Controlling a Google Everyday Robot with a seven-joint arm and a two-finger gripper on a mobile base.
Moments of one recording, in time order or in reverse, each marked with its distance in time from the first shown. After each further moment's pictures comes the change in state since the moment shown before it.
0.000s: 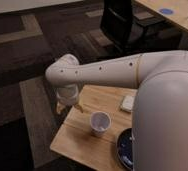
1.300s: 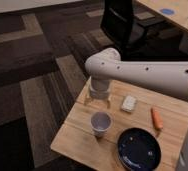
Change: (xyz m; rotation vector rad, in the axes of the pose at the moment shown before) arm -0.009 -0.134 -0.029 -0.039 -0.047 0.137
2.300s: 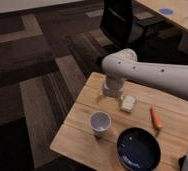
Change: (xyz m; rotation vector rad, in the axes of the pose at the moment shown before) arm -0.022 -0.111 0.019 0.042 -0.022 0.086
